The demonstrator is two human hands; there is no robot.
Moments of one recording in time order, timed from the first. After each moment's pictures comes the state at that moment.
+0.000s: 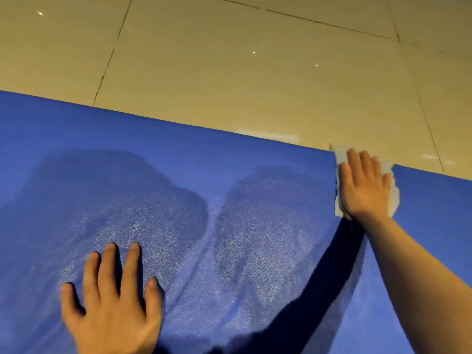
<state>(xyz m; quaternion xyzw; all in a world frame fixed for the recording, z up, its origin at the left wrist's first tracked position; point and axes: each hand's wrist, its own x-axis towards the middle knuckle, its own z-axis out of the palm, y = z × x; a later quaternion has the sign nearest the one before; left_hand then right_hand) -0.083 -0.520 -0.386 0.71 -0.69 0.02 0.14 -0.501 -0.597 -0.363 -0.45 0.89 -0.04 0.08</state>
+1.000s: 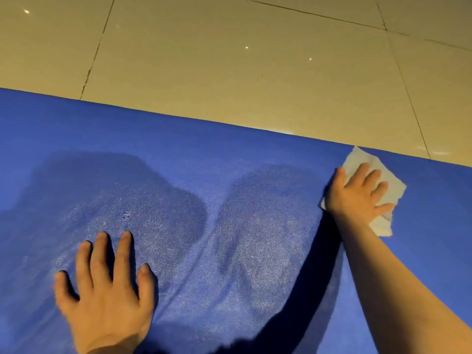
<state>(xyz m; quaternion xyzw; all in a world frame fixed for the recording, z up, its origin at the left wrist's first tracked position) -0.083 -0.519 -0.383 0.71 -0.69 -0.02 0.14 -0.464 -0.569 -0.366 -0.24 0.96 -0.06 0.11</state>
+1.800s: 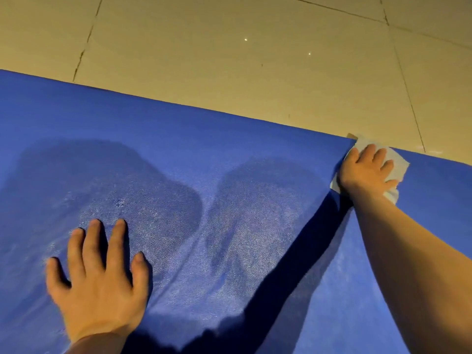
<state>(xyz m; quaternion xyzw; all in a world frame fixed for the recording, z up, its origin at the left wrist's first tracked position) -0.081 -0.521 -0.385 0.71 -0.69 -0.05 0.12 -0.516 -0.593 -0.363 -0.24 0.96 -0.04 0.11</state>
